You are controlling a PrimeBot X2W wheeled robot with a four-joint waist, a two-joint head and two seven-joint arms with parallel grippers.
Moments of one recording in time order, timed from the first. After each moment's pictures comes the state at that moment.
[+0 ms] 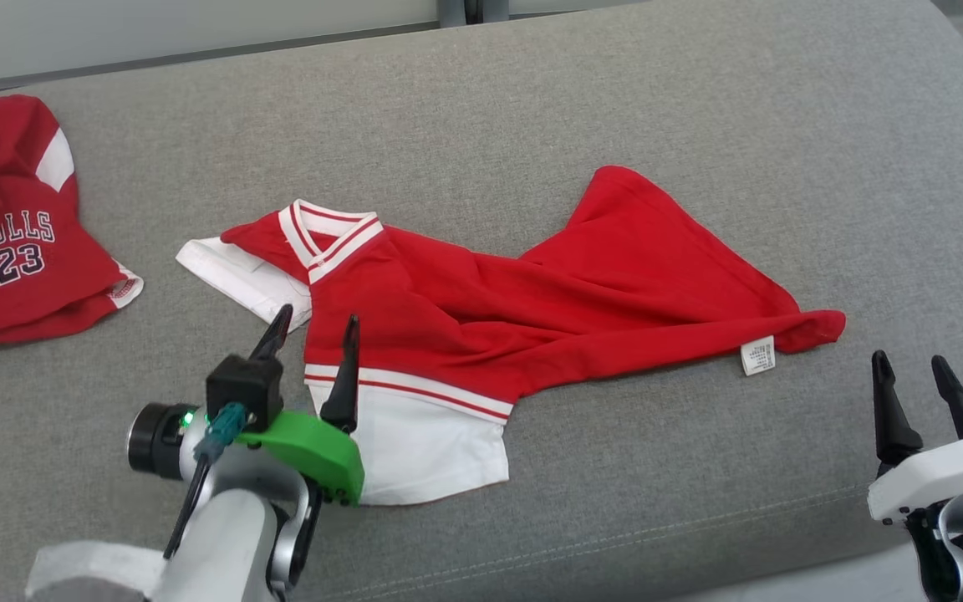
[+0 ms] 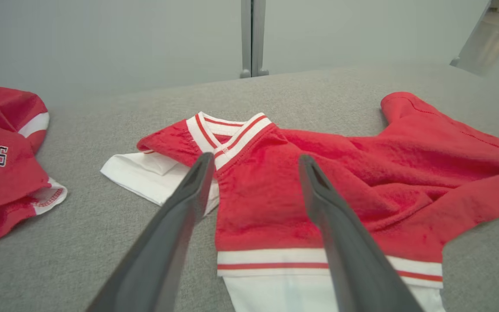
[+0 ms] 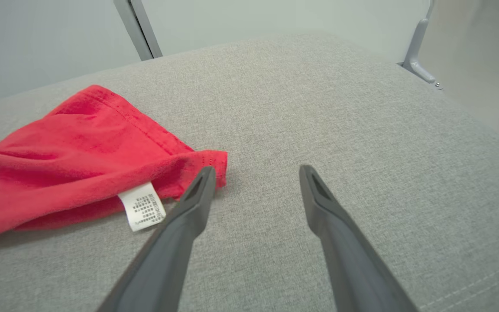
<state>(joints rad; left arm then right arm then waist) -0.26 0.15 -0.34 0.28 -0.26 0.06 -0.12 -0.15 -0.30 -0.01 0.46 0.46 0.13 -0.26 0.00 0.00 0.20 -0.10</state>
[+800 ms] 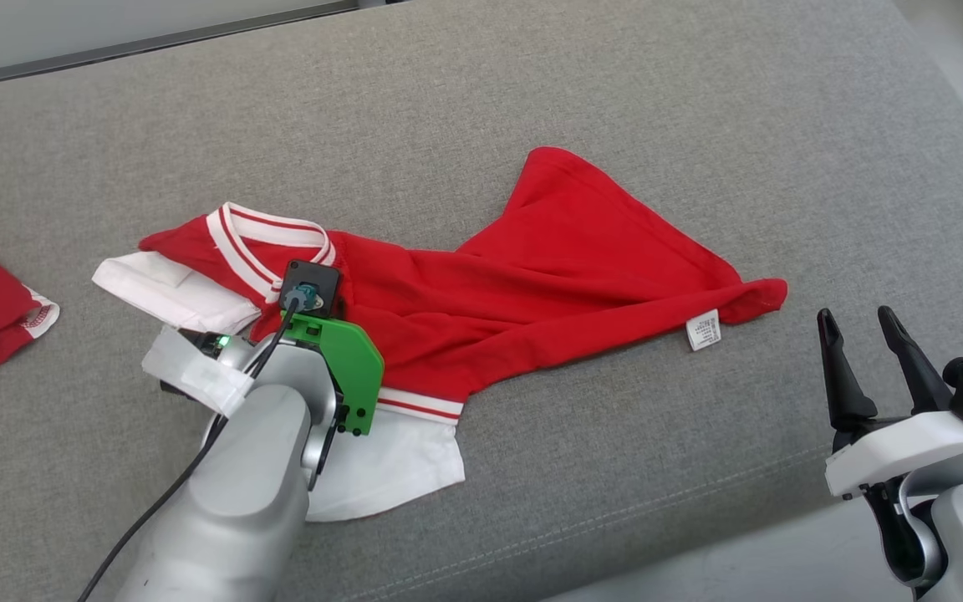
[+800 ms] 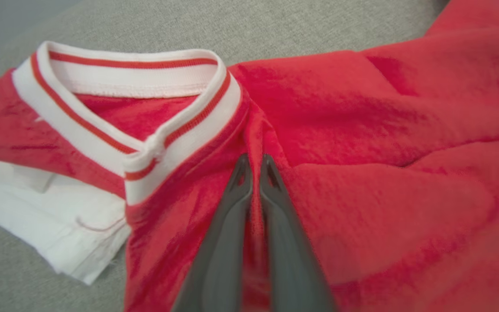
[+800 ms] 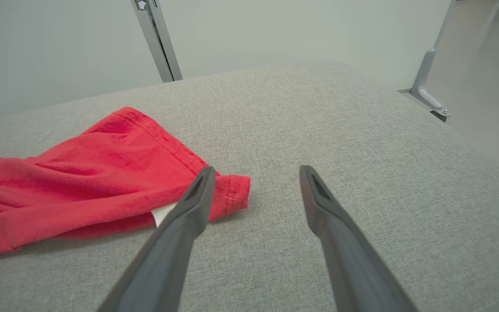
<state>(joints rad) -0.66 0.07 -0.47 0.83 -0.22 0.07 0.15 -0.18 -0.29 0.09 0.31 0.44 0.13 -0.26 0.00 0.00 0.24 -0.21</state>
